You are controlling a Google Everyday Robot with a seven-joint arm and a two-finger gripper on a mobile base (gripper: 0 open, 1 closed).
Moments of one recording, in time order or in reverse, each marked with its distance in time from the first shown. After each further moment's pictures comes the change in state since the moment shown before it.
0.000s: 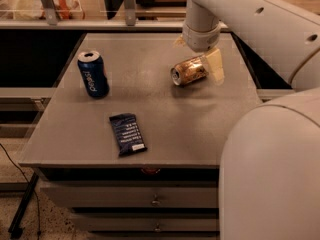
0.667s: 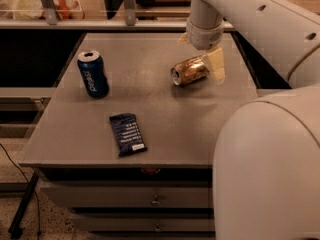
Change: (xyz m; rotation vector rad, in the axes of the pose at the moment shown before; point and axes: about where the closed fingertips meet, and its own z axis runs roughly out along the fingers) arm 0.008 0.001 0.000 -0.013 -0.029 0.082
